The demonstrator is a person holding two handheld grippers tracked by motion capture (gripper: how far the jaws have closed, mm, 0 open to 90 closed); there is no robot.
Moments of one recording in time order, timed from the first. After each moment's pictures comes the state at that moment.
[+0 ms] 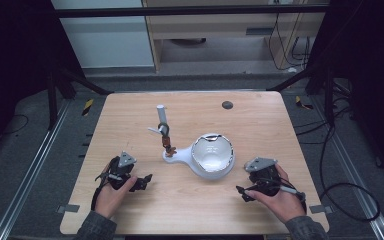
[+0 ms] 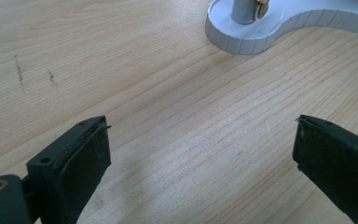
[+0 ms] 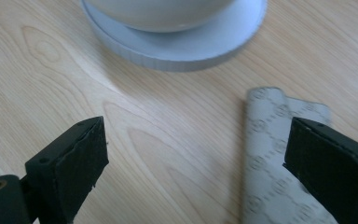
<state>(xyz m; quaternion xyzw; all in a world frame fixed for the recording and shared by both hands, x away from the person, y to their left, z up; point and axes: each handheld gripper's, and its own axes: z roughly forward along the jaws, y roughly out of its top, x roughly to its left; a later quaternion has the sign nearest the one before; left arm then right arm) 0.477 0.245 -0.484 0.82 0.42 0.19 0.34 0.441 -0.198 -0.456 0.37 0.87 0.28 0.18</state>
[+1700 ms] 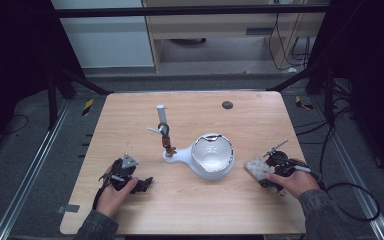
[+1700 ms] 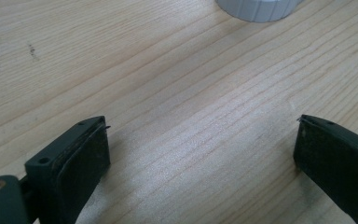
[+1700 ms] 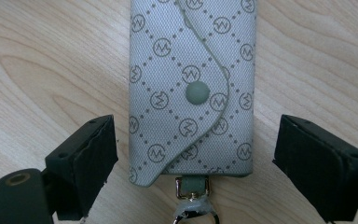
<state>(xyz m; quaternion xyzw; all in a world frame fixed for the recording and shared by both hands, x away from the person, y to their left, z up) 0.483 0.244 -0.504 0.83 0.42 0.18 0.32 0.491 -0.254 -0.462 0.47 0.87 0.14 0.07</state>
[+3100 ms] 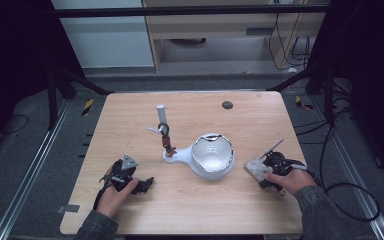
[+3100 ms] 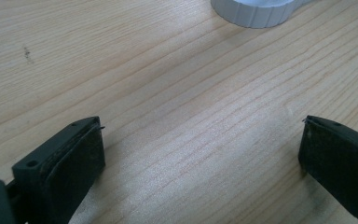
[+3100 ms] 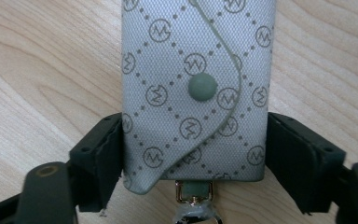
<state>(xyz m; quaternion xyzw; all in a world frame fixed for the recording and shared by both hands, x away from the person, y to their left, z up) 0.481 0.243 -0.509 0.82 0.42 0.19 0.34 0.500 -0.252 -0.473 0.46 0.88 0.11 0.04</state>
